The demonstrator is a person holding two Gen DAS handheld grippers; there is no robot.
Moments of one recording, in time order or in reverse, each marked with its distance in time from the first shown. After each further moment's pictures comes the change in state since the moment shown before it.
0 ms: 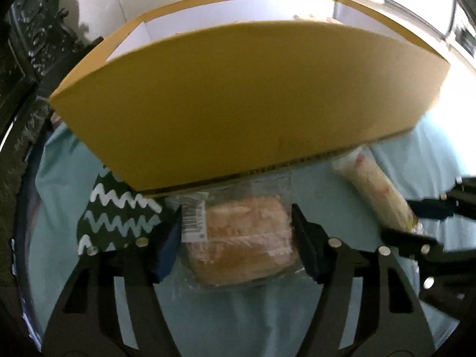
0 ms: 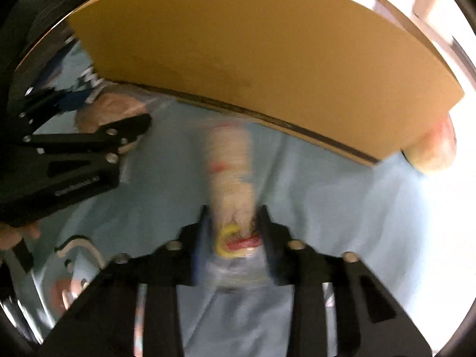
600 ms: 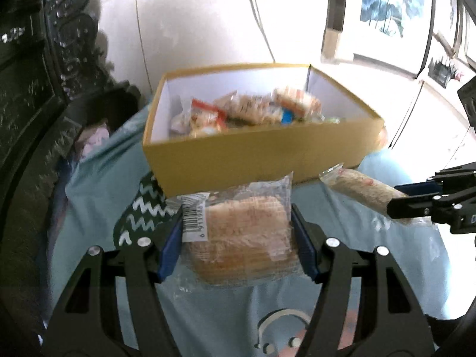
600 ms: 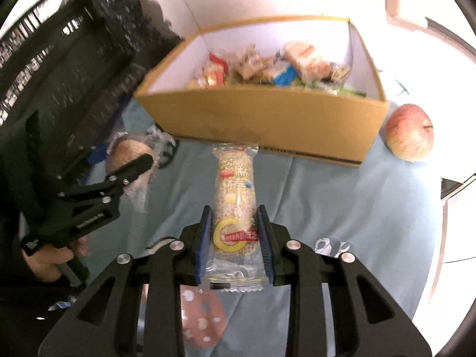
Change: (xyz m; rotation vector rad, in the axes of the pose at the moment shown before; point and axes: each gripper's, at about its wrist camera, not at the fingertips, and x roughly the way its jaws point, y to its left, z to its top) left arm -0.112 0.017 -0.001 -0.059 -0.210 -0.088; right arm -0.119 -0.037 -0.014 0.171 -0.194 0.242
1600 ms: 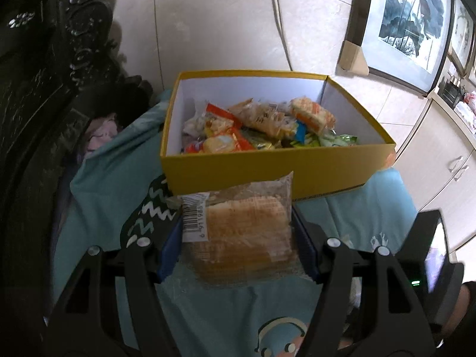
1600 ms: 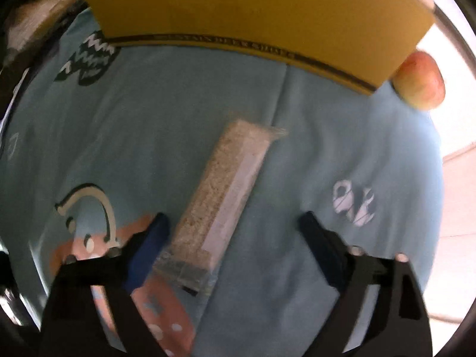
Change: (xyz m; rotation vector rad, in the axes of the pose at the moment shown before) left arm 0.003 0.023 0.012 -0.087 0.036 0.010; right arm 0.094 0.012 -0.059 -0.143 0.223 -0.304
